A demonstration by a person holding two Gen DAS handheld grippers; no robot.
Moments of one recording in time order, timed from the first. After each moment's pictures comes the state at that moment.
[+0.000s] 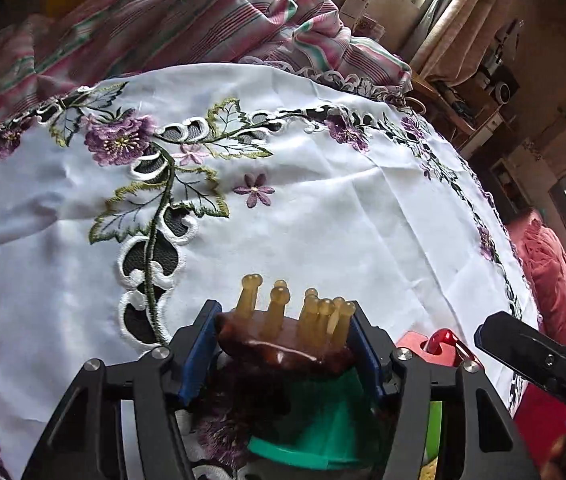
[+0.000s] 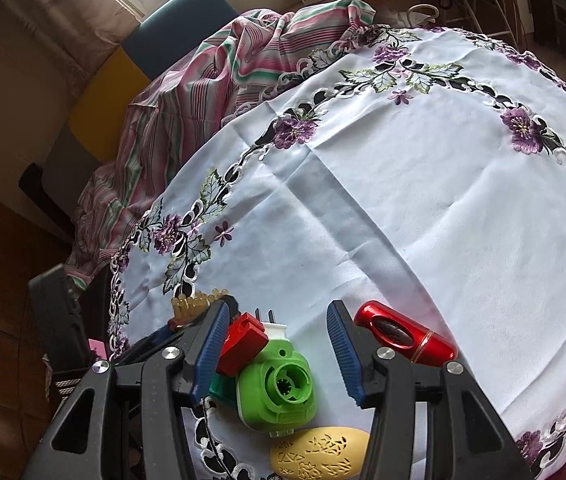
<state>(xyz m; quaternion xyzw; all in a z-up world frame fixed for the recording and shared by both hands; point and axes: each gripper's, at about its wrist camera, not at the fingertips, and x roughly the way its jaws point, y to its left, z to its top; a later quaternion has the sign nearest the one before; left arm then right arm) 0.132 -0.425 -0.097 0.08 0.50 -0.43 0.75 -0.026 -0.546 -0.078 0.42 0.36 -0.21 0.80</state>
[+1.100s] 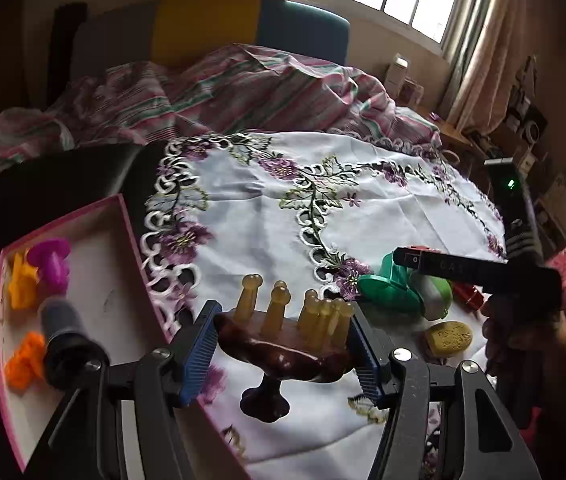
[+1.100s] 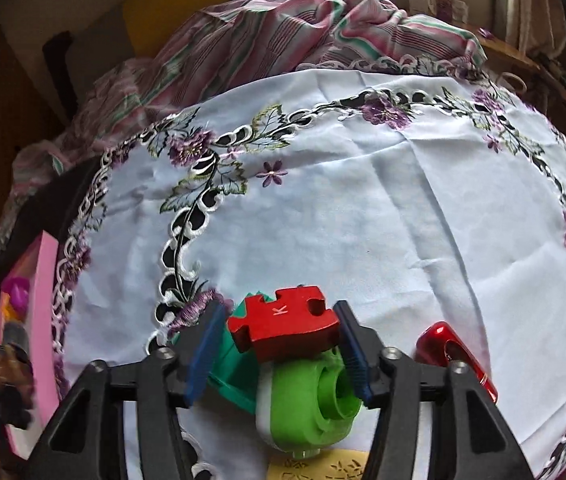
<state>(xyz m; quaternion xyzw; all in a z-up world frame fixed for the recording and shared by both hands) 0.064 -0.243 -0.025 0.07 0.42 -0.34 0.84 0.040 -0.486 -0.094 0.22 0.47 -0.16 0.84</state>
